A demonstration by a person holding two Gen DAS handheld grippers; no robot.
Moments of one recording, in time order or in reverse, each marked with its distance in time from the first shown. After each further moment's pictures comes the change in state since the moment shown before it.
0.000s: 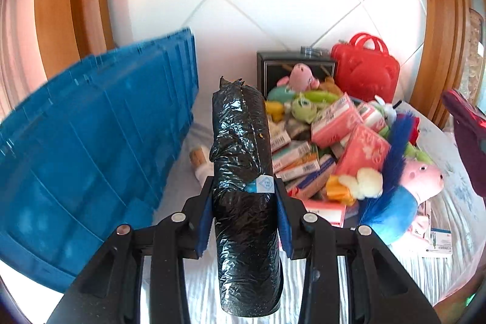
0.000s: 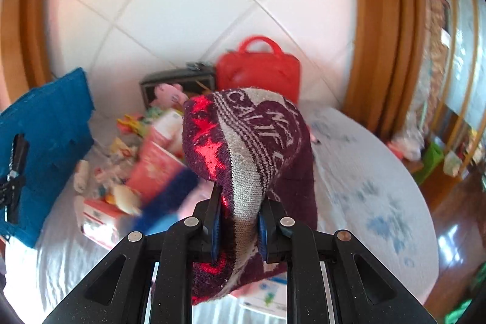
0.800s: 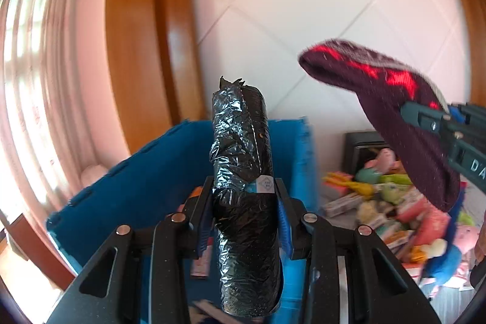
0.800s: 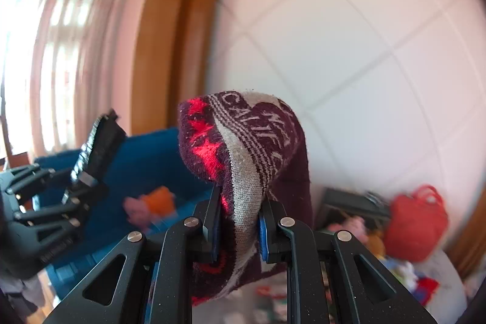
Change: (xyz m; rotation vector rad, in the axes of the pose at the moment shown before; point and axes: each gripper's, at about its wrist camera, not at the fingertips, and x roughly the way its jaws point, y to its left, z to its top) left arm -0.074 0.217 0.091 -0.075 -0.227 0.231; right arm -0.049 0.386 0.134 -0.371 -0.342 0.466
